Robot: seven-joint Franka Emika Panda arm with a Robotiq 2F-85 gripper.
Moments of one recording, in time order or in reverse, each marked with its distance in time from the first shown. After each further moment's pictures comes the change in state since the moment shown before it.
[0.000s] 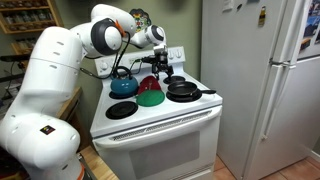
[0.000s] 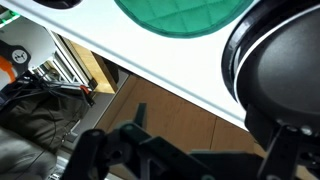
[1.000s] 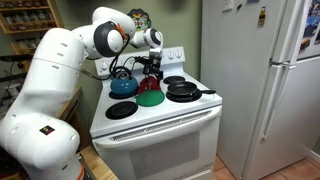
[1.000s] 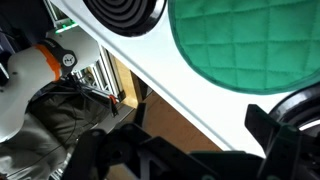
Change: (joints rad) arm -0.006 0.025 0.051 0.008 0.149 -0.120 -0.097
